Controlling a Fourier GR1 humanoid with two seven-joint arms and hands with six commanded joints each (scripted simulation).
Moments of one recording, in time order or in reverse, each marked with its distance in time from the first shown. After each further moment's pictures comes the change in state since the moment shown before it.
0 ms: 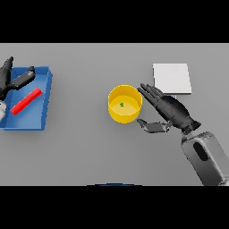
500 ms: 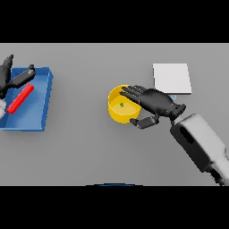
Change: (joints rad) left arm -0.016 0.000 -0.003 0.011 -0.001 -0.007 -0.014; right arm -0.243 -0.019 0.139 0.197 0.101 0.144 -0.078
